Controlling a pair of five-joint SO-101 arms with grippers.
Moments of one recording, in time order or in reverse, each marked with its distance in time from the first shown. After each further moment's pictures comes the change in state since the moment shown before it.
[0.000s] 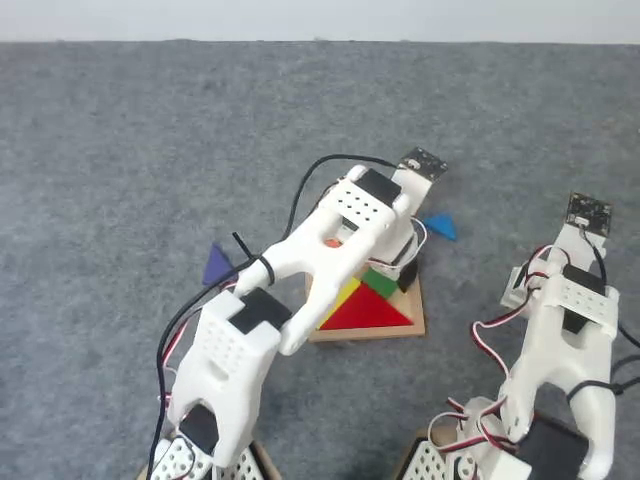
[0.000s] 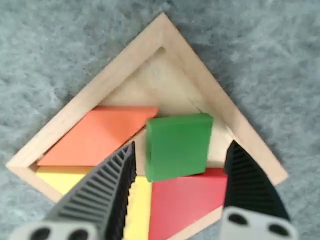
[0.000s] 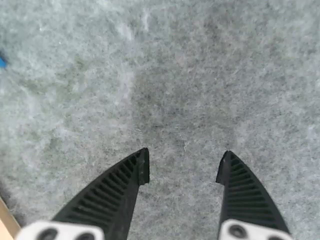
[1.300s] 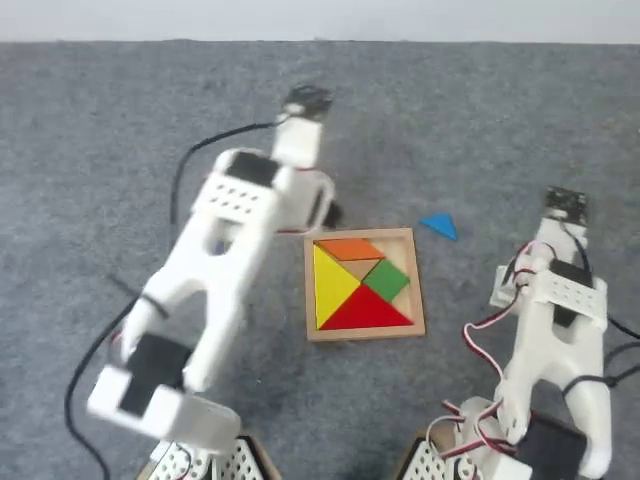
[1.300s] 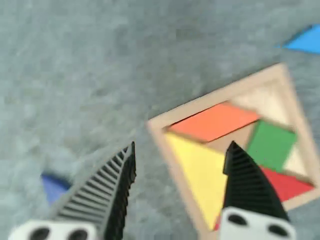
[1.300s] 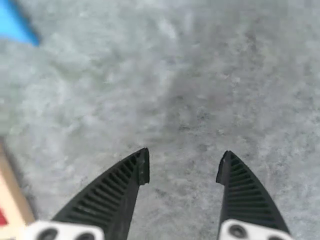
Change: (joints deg) left arm -22.9 -34.6 31.0 -12.4 -1.7; right arm -5.6 0.0 -2.0 2.9 5.4
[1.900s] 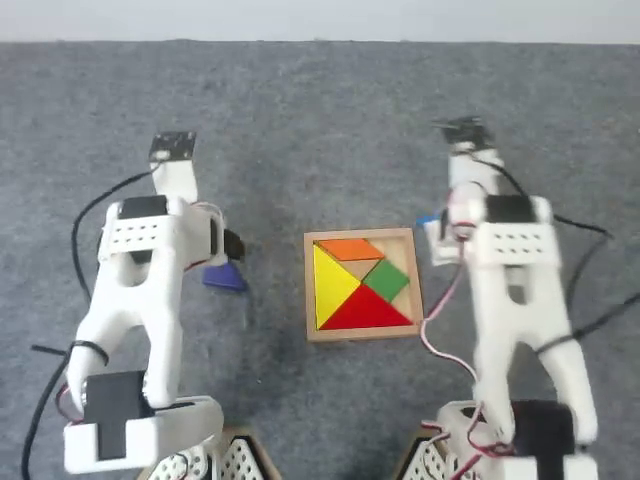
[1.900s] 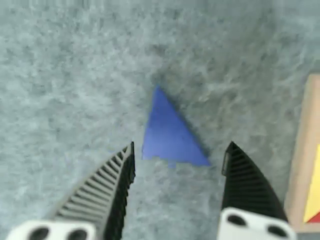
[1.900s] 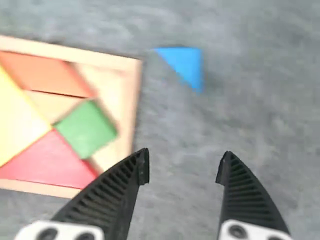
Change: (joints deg) left arm -22.9 -8.3 19.5 -3.5 -1.9; right arm -26.2 6.4 -26.1 19.4 0.6
